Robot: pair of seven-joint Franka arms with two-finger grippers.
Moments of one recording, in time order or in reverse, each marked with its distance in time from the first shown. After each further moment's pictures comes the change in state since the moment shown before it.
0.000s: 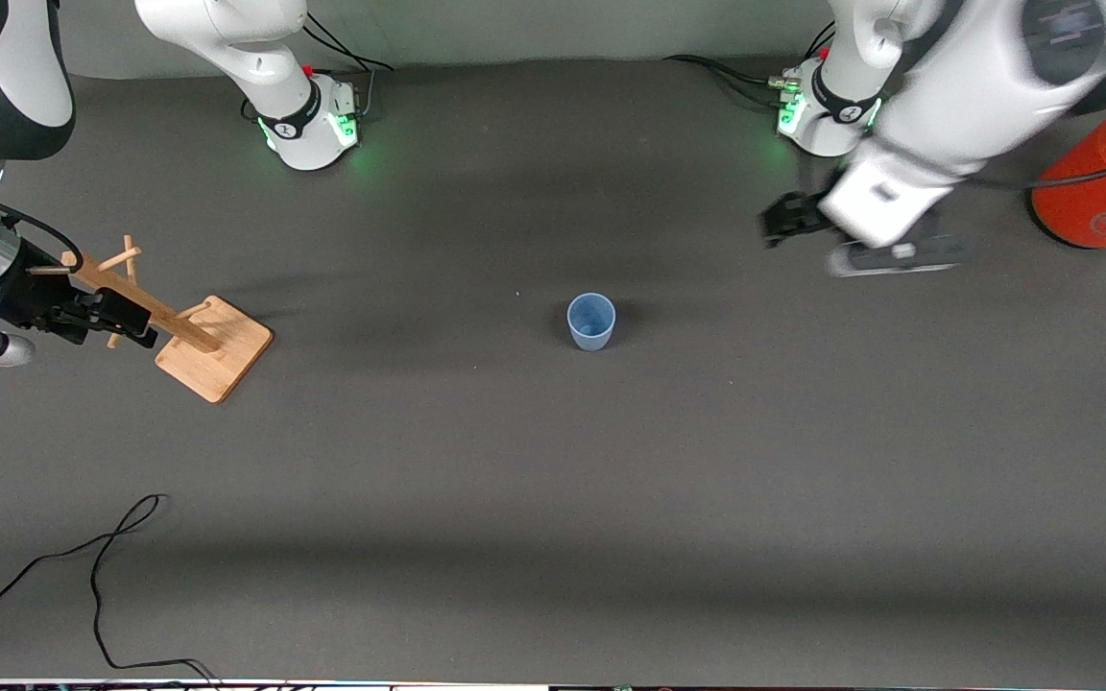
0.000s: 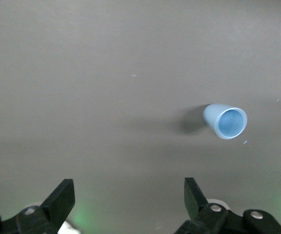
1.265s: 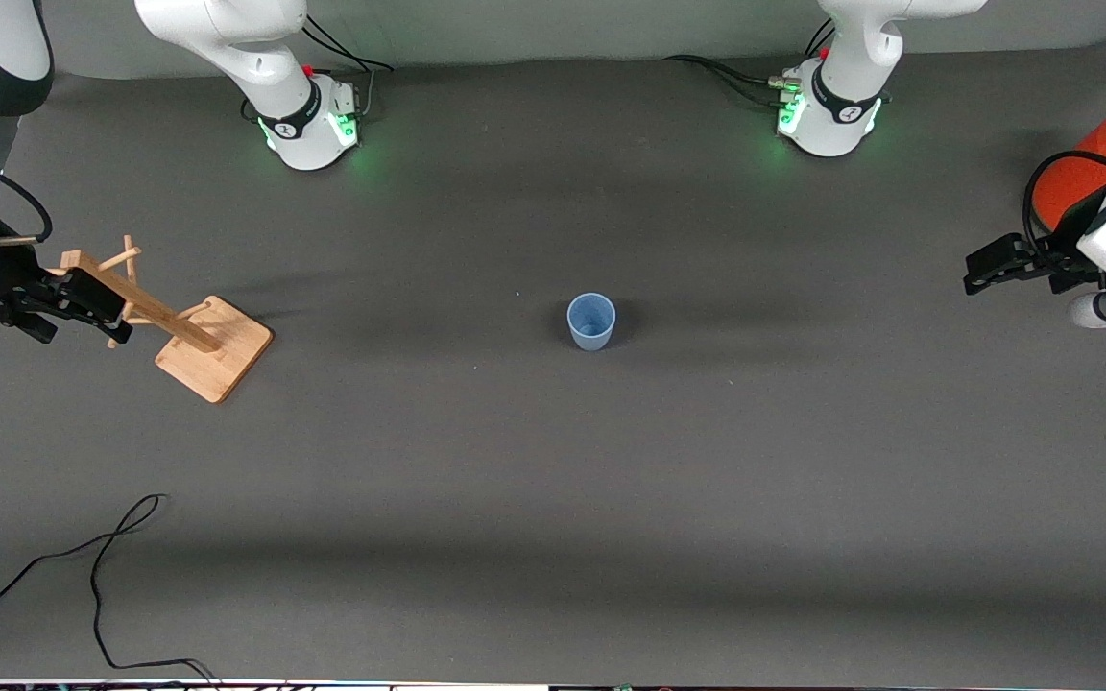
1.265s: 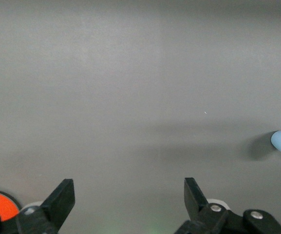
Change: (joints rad) left arm 0.221 0.149 0.017 0.229 0.139 -0.048 0.296; right arm 0.001 -0.040 0.014 0.047 0.000 -0.012 -0.030
